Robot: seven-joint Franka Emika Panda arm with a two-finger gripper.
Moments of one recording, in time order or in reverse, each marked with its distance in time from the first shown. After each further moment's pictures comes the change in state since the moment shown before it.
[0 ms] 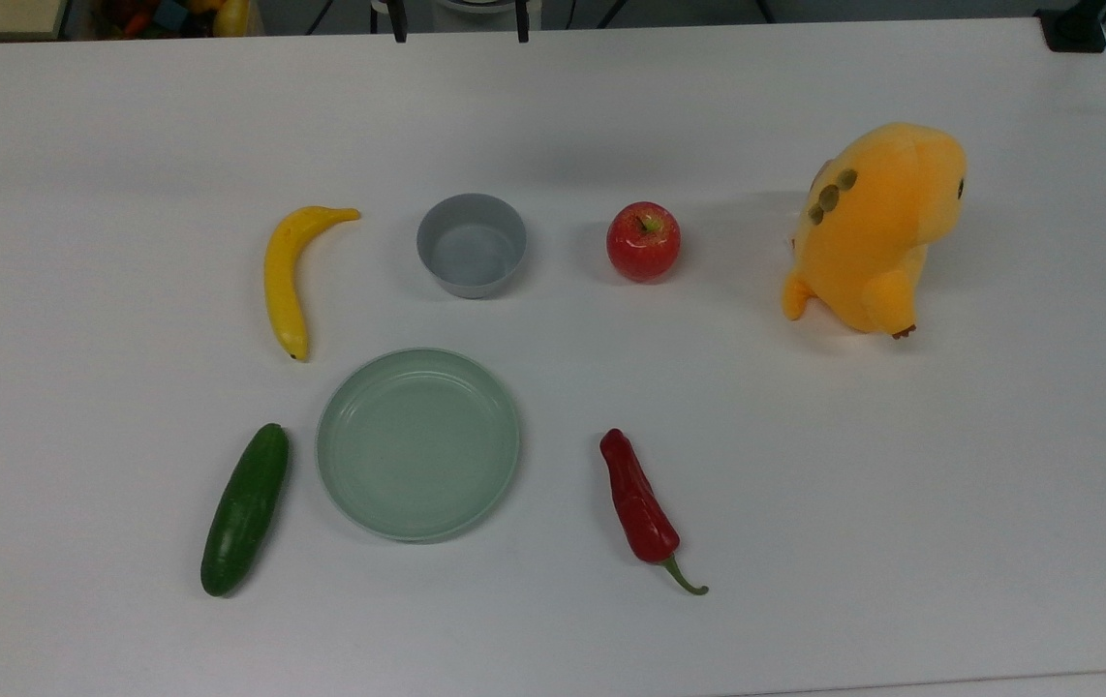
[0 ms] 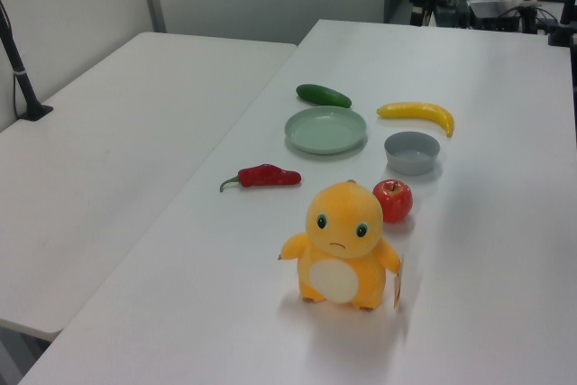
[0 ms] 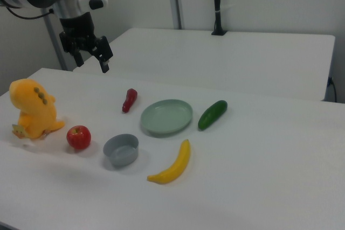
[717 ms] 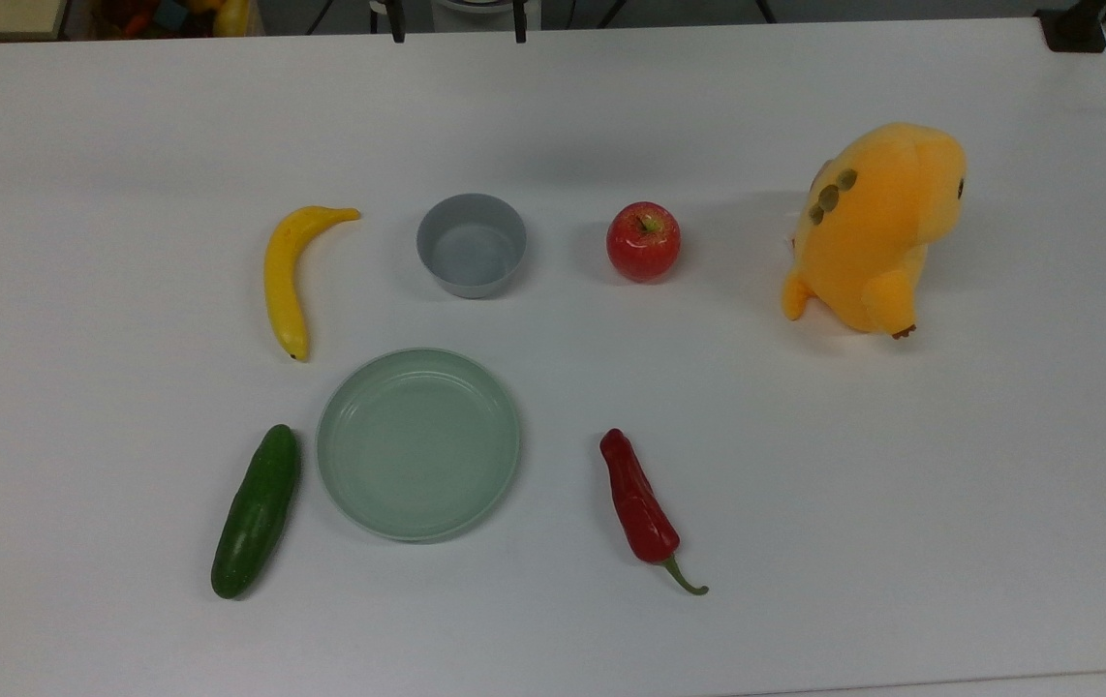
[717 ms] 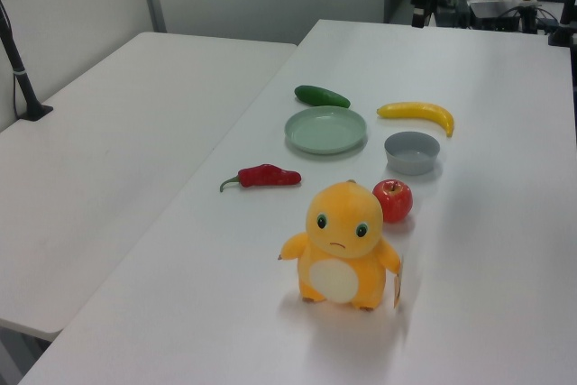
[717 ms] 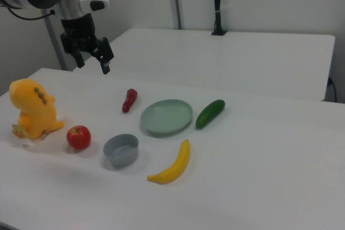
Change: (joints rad) arm 0.000 -0.002 -0.007 -0.005 0.000 -0.003 -0.001
